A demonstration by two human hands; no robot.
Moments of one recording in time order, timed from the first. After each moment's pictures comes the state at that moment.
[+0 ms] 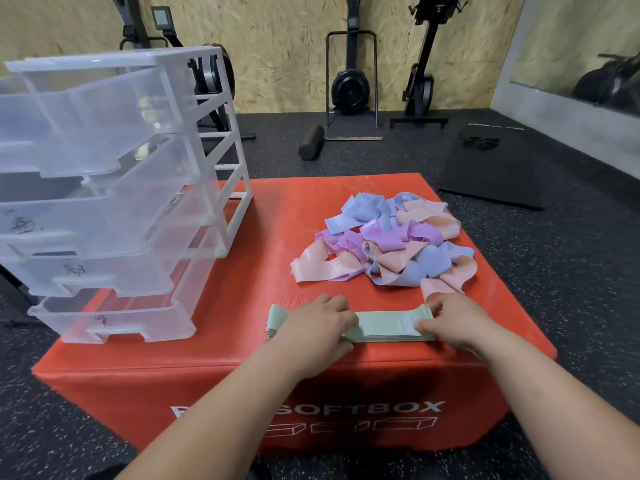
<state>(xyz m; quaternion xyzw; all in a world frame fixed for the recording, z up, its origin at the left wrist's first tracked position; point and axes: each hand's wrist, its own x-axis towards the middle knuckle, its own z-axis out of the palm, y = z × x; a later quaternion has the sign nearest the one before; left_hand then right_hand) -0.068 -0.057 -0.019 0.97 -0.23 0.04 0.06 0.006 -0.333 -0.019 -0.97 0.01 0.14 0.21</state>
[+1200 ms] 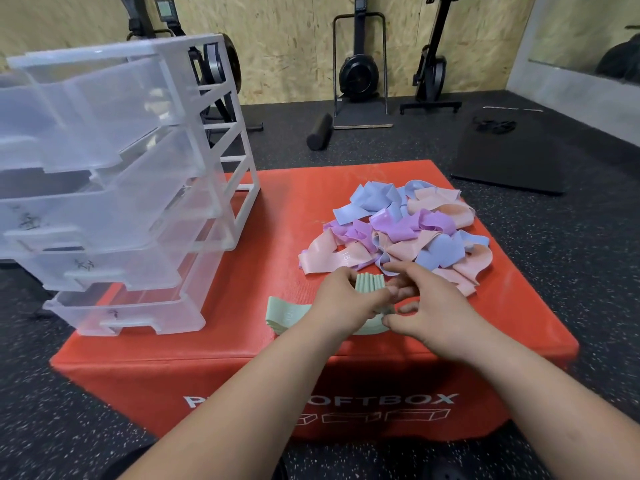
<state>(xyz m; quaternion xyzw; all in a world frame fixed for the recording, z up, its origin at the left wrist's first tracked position) -0.062 -0.103 0.017 0.78 0.12 -0.03 0.61 -0.043 -0.276 0.012 -0.87 -0.19 0.05 0.46</state>
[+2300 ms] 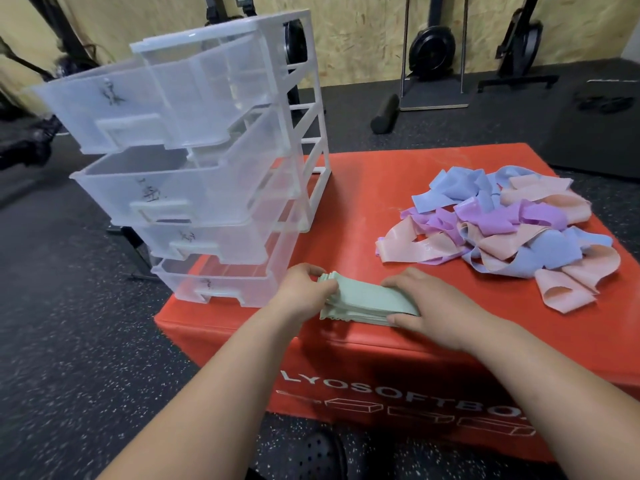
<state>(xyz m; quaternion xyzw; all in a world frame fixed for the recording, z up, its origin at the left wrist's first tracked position) -0.095 0.071 0.002 0.81 0.29 0.02 0.51 -0.009 -0.167 -0.031 -0.89 -0.40 0.05 0.21</state>
